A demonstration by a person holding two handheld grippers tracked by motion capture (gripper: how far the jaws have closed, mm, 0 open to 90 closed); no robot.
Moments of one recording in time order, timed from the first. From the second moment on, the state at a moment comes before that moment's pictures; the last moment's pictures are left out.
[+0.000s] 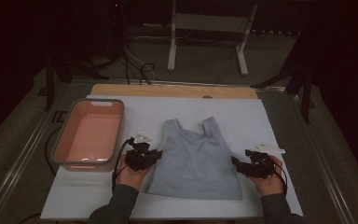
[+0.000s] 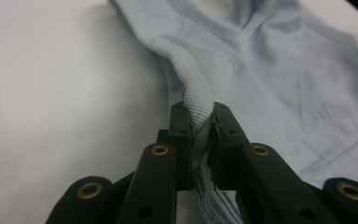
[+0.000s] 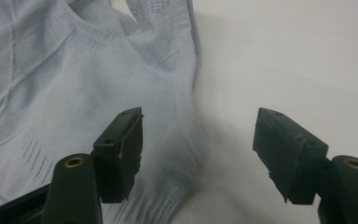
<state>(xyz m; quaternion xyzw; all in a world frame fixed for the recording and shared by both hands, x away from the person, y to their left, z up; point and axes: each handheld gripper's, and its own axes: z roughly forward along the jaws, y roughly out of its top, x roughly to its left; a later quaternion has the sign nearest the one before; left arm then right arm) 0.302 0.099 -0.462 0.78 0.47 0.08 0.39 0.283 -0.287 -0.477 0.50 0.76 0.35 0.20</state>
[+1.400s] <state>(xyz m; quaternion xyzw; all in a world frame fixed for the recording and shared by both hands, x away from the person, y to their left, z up) 0.308 0.053 -0.415 0.81 0.39 0.09 0.42 0.283 -0.284 -0.476 0.50 0.76 0.36 0.20</state>
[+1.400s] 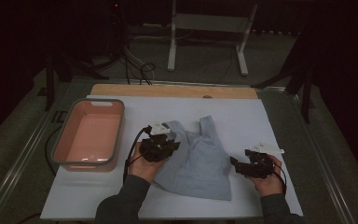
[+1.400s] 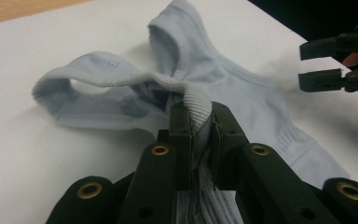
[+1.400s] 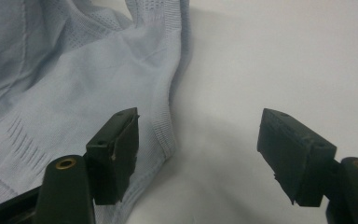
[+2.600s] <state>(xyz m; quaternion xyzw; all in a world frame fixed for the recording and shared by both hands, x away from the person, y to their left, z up) 0.320 -0.028 -0.421 0.83 0.36 0.06 0.43 0.280 -0.289 -0.473 0.50 0.76 0.36 0.21</state>
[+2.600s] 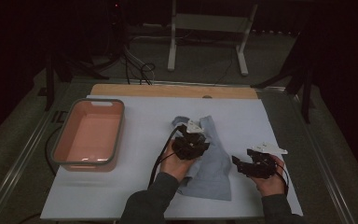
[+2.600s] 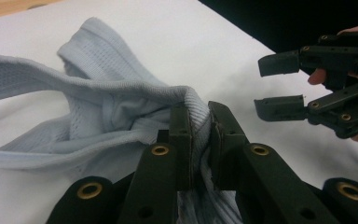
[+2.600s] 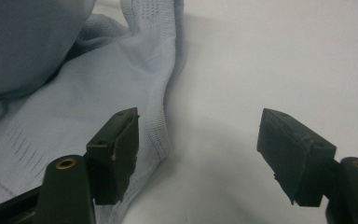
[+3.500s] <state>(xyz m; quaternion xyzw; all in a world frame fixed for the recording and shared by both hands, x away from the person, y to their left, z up) 0.325 -0.066 -0.447 0.83 0.34 -0.01 0.44 0.276 -0.289 -0.468 0.50 0.75 0.37 0.22</state>
